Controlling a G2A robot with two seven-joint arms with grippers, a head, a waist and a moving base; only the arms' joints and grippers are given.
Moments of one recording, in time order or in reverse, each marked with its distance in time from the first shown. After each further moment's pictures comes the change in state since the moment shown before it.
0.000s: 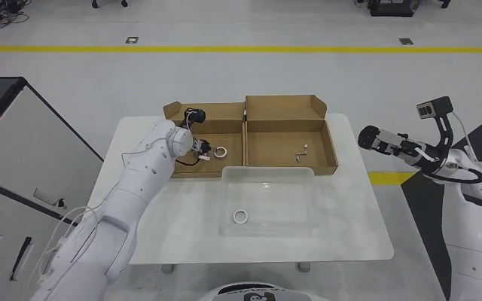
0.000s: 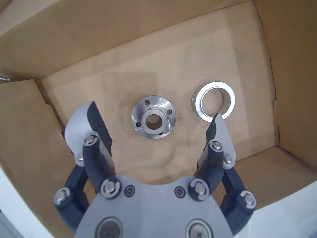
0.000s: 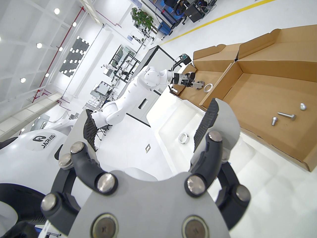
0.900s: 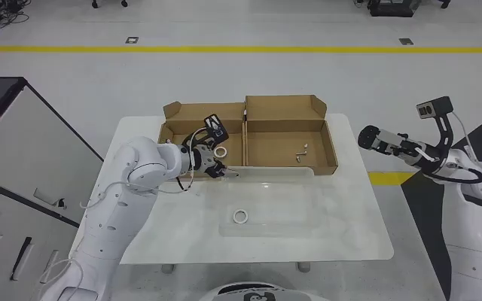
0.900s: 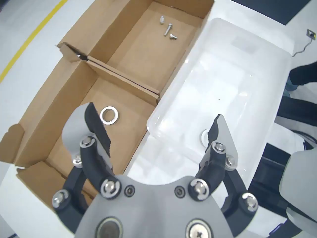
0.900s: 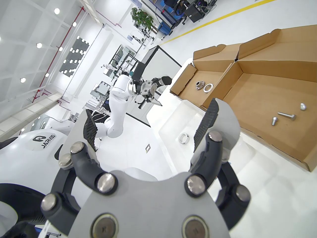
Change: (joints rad) left arm 0.457 0.161 -0.308 -0.934 -0.127 -0.618 -0.144; right arm 0.000 0.000 0.000 0.000 0.000 0.000 0.000
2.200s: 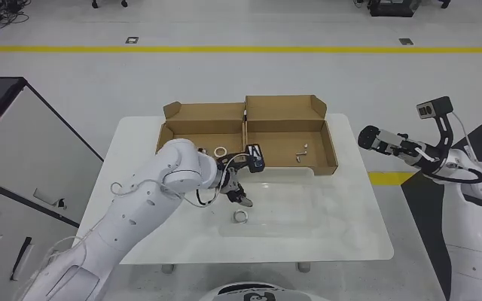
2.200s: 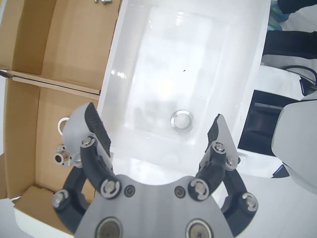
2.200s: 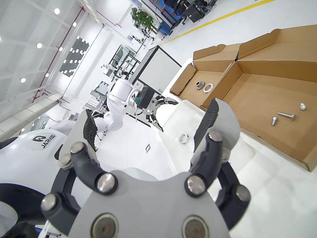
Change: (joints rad) left arm -0.227 0.038 0.412 0.035 -0.077 0.093 -0.175; right arm 0.000 0.000 0.000 0.000 0.000 0.000 0.000
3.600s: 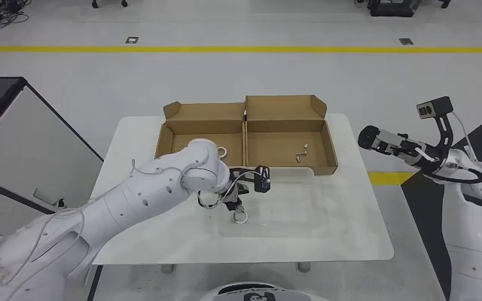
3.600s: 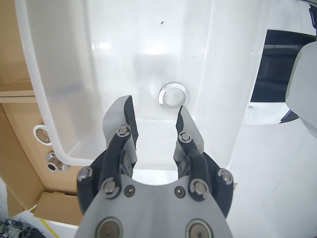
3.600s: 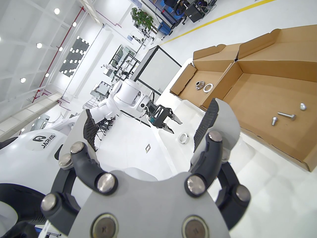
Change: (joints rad) left arm -0.327 0.061 0.461 0.141 -0.163 -0.014 0.014; right arm 0.000 0.000 0.000 0.000 0.000 0.000 0.000
